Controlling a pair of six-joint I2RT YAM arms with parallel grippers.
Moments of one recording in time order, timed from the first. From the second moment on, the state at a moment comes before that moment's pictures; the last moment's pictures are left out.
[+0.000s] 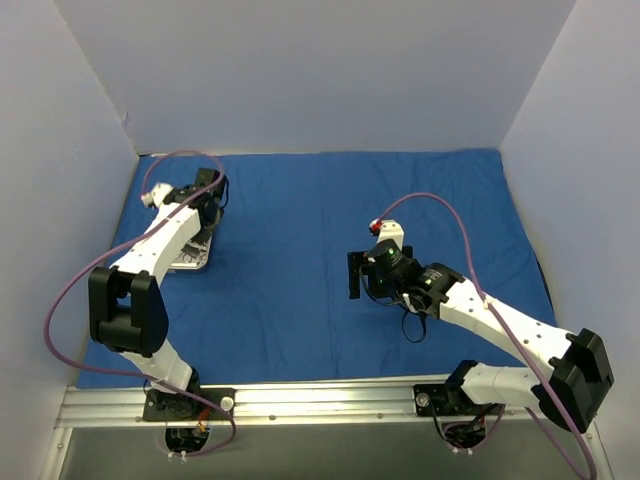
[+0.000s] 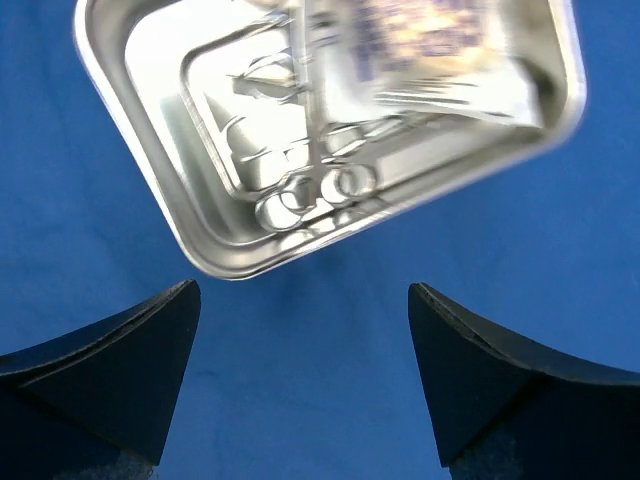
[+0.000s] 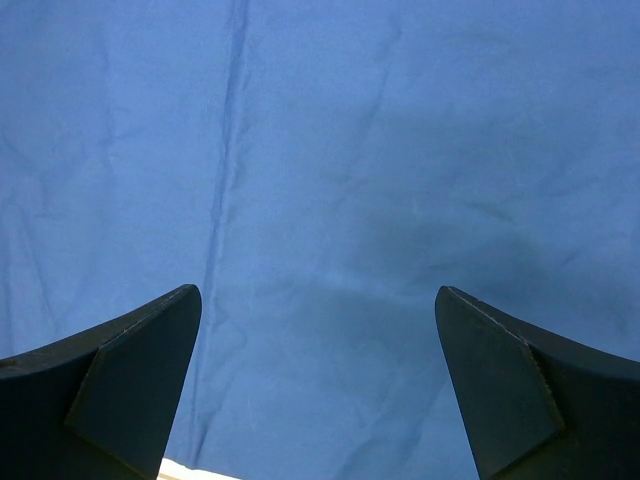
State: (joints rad) left arm -0.21 1.68 1.35 -0.92 -0.64 -1.36; right arm 0.79 1.16 0.83 -0.53 0.29 0.54
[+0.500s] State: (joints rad) left arm 0.04 1.61 1.42 -0.52 -0.23 -0.21; right arm 0.79 1.27 0.86 -0.47 0.24 0.49
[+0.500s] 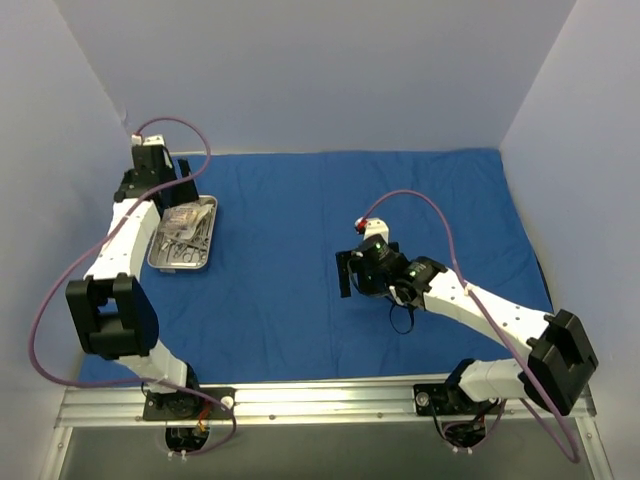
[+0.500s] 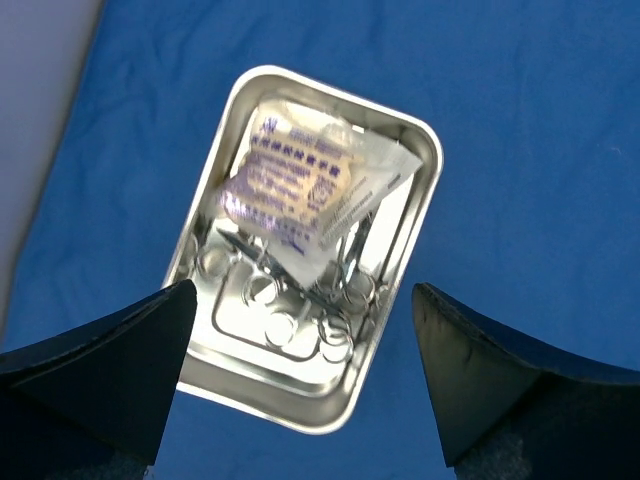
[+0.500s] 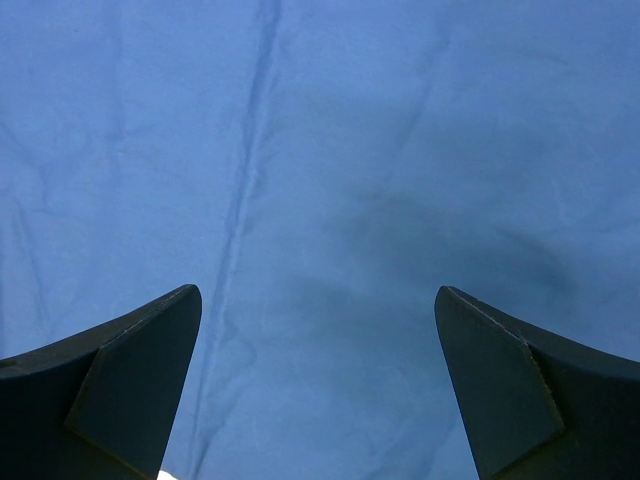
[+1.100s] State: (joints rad) left arm 0.20 2.06 1.71 -0.53 0.10 -0.01; right arm 0.79 1.42 0.95 -0.43 0.21 0.47
